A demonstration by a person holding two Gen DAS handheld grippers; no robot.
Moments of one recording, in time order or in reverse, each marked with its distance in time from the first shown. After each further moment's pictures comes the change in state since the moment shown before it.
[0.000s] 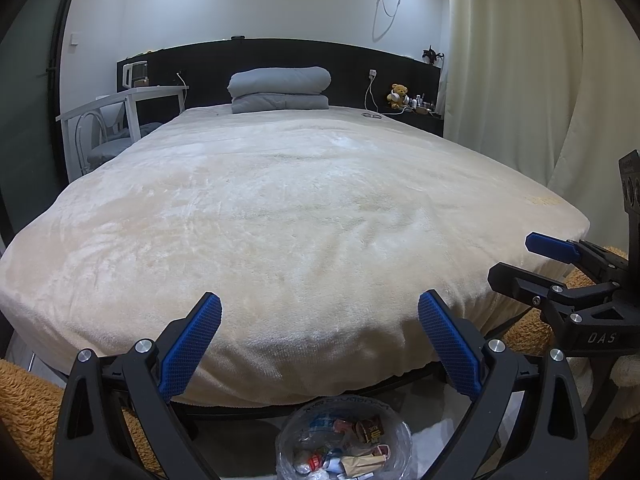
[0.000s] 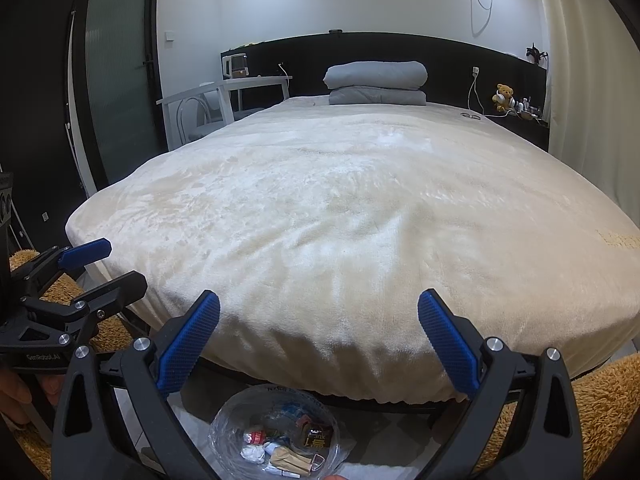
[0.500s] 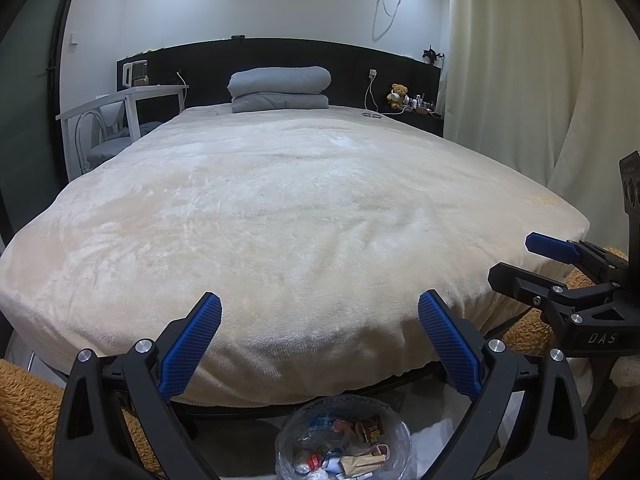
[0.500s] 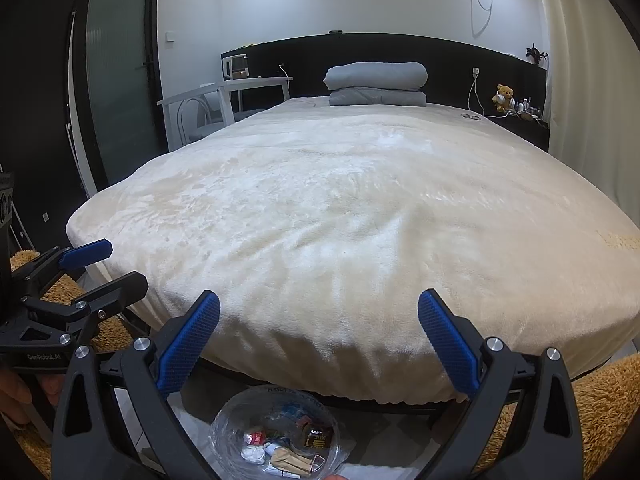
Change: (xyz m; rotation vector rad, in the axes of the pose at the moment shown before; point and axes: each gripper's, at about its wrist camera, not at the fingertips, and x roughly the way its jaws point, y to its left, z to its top) left arm 0.000 0.001 0.000 0.000 0.000 -0.002; right arm -0.001 0.001 0.000 -0.001 -0.002 -0.002
